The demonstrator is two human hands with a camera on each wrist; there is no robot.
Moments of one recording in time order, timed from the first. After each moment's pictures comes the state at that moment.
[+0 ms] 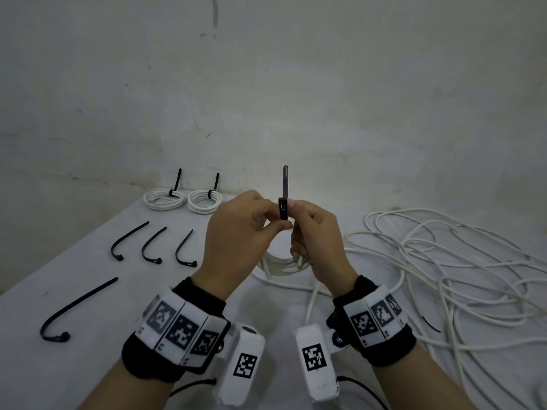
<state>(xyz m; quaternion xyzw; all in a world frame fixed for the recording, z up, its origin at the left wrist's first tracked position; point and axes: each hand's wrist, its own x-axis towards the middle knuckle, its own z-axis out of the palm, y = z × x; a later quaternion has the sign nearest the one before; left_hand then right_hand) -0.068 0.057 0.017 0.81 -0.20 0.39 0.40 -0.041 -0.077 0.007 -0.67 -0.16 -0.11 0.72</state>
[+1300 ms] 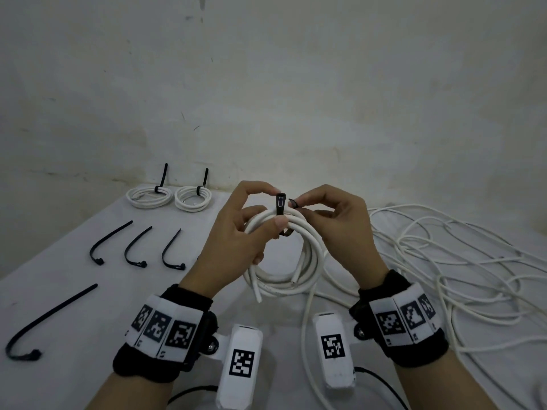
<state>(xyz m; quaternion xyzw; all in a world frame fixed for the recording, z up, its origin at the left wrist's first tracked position) -0.059 0.059 0.009 0.66 -0.26 0.14 0.69 -0.035 -0.106 0.022 -0.70 -0.24 -0.21 0.64</state>
